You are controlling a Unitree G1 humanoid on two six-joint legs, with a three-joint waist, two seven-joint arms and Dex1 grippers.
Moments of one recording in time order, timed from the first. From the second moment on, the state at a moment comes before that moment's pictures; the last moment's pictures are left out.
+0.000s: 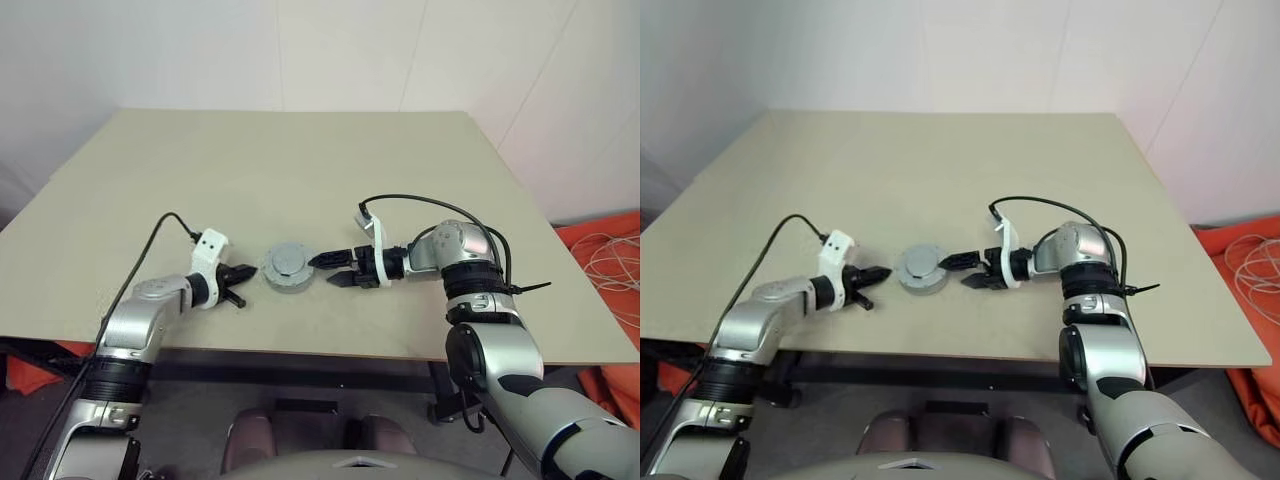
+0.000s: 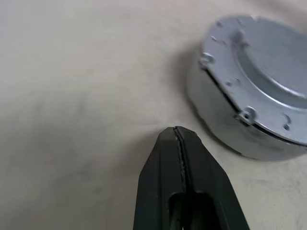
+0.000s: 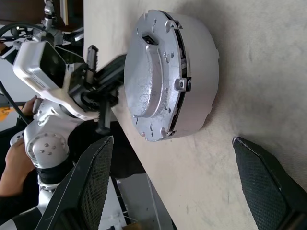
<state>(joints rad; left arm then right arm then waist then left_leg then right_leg) -0.27 0.46 0.06 0.05 -0.34 0.70 -0.69 -0.85 -0.19 -0.20 0.61 0.44 1.54 0.72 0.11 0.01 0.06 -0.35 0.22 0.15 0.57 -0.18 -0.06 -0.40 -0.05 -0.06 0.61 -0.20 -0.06</state>
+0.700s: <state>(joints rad) -0.14 0.56 0.15 -0.06 -0.43 0.63 -0.79 -0.67 -0.35 0.21 0.22 0.30 0.73 1.00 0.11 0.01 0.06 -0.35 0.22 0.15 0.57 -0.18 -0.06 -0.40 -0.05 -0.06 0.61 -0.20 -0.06</state>
